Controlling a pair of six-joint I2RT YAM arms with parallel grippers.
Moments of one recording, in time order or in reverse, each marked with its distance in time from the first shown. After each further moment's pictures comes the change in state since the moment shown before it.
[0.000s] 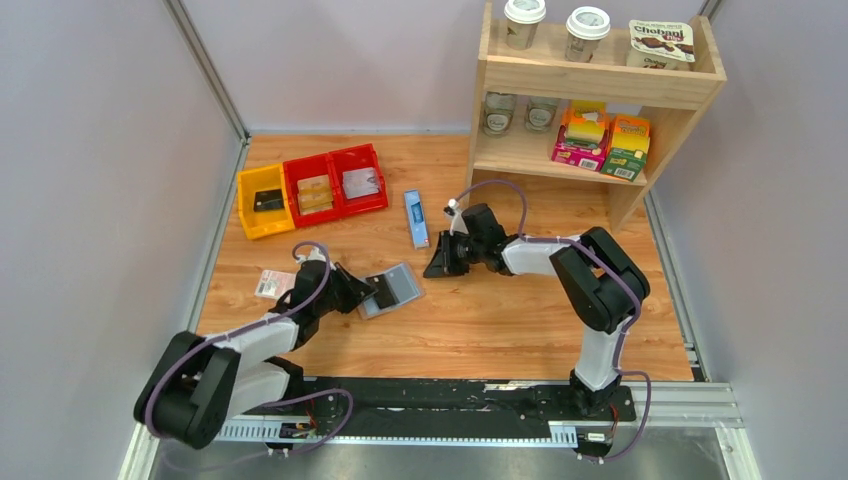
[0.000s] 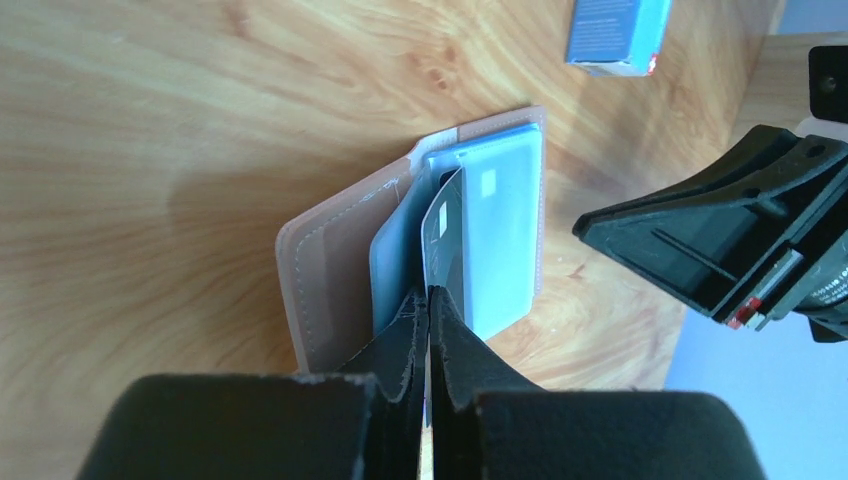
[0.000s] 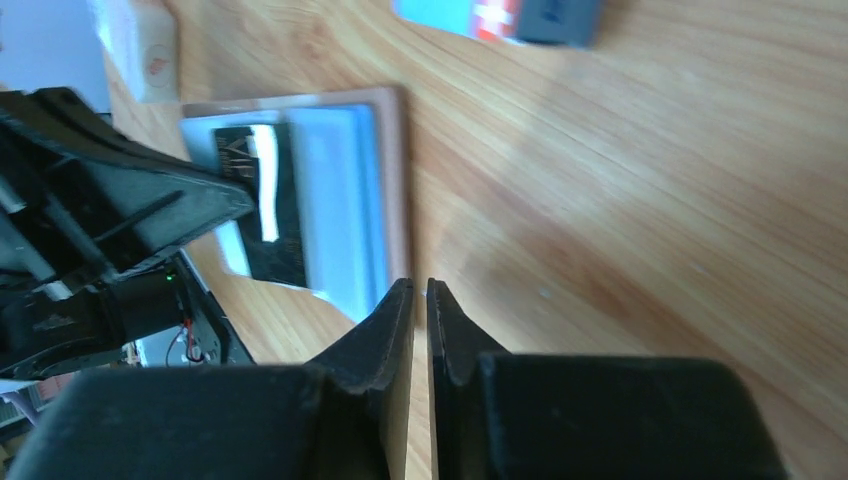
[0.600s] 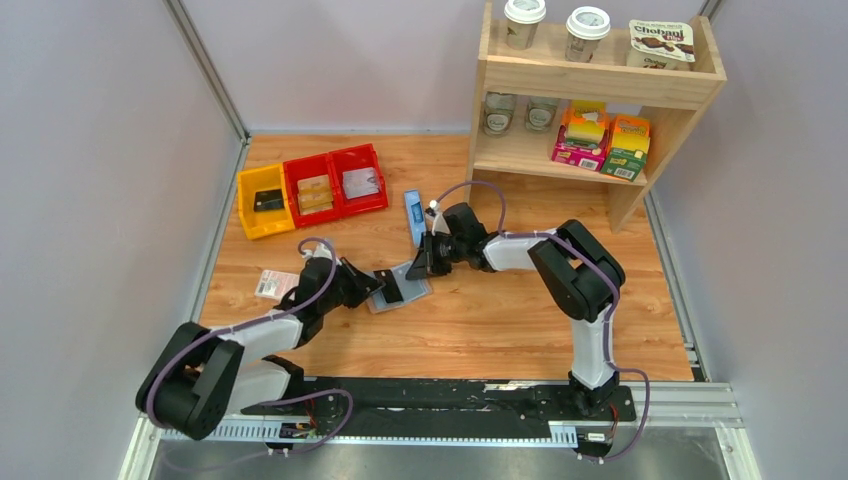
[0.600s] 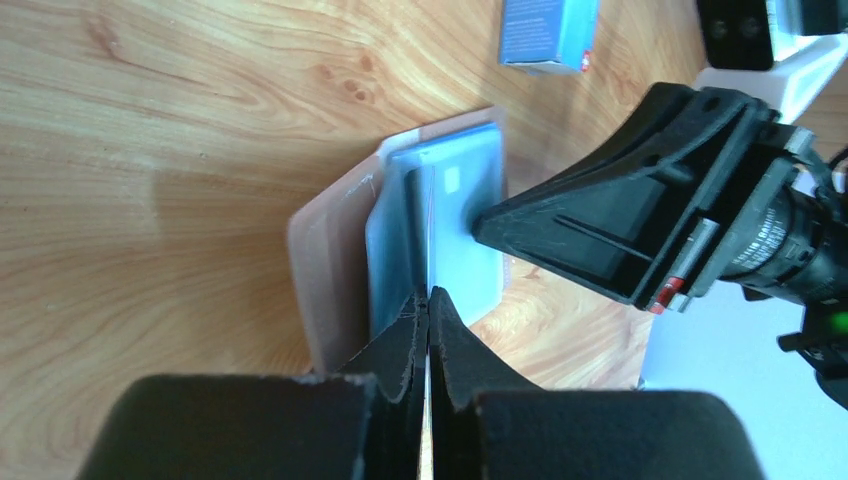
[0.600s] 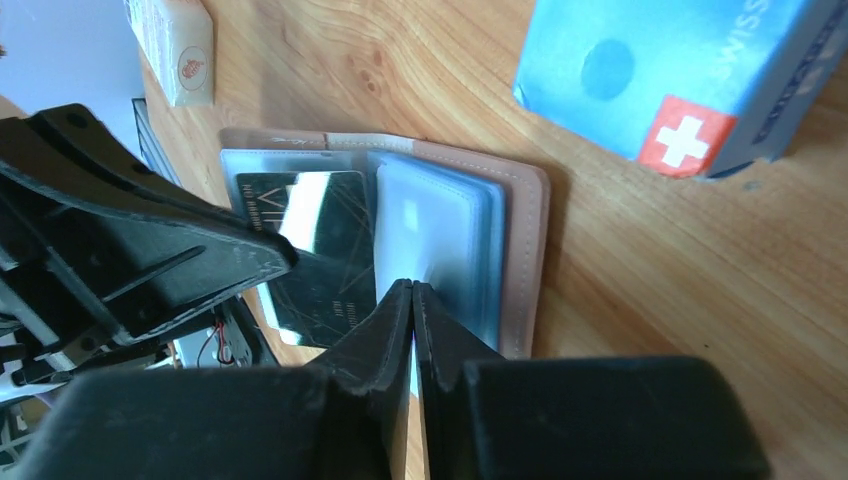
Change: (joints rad) left arm -0.039 0.146 0.029 0.201 0.030 -0.045; right arm 0.063 0.130 0.138 0.023 -0.042 0.066
